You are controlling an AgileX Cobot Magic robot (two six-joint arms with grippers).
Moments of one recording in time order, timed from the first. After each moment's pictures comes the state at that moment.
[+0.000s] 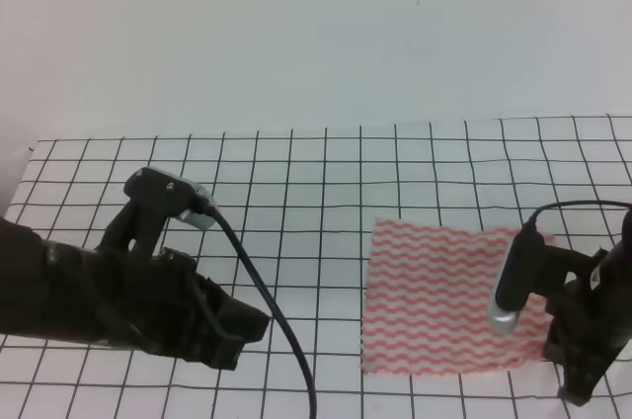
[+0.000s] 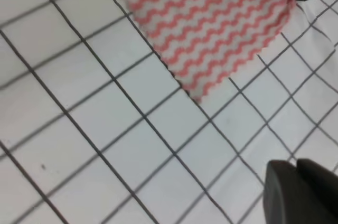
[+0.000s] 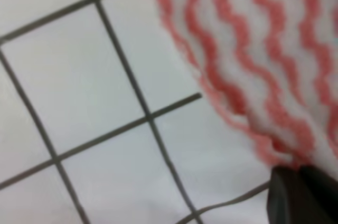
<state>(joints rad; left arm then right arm) -0.30 1.31 -0.79 -0.96 0.73 0.86 0.37 1.67 -0.83 0.06 0.56 -0.80</state>
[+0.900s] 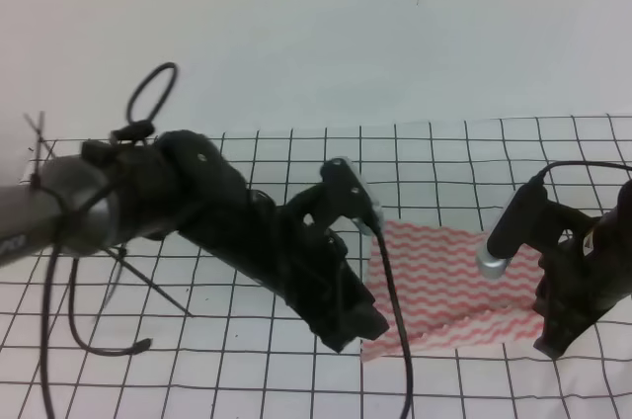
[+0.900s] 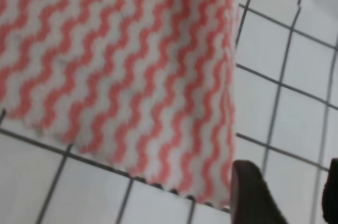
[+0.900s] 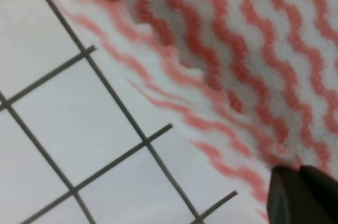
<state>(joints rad) -0.46 1.79 -1.16 -0.91 0.78 1.22 0.37 1.67 -0.91 0.00 0.51 -0.62</state>
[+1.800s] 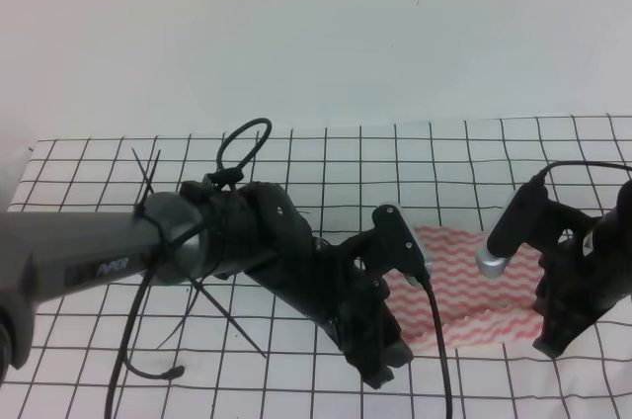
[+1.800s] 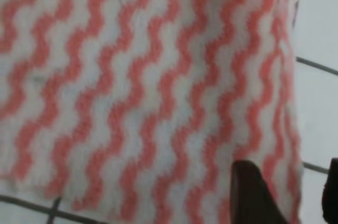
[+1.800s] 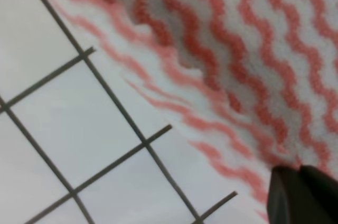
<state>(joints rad) -0.61 1.94 -1.21 -0.86 0.59 1.25 0.37 1.67 -0.91 -0.01 0.51 -0.59</state>
